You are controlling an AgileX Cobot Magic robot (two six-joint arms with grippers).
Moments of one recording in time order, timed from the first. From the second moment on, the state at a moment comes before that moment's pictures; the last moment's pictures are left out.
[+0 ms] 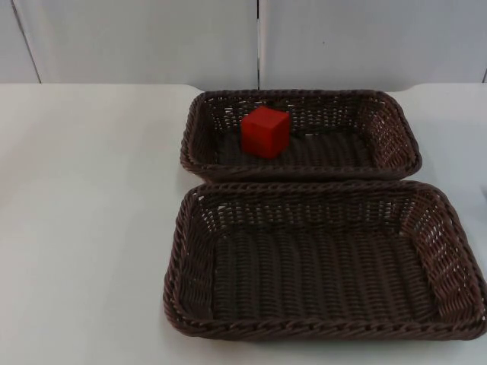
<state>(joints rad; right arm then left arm) 0.05 0.00 -0.52 -0.07 1.08 0.02 -0.38 1.89 -1.90 -0.32 1.01 0.27</state>
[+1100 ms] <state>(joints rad) 0.05 0.00 -0.52 -0.07 1.08 0.02 -0.38 1.10 -0.87 -0.26 0.56 0.25</state>
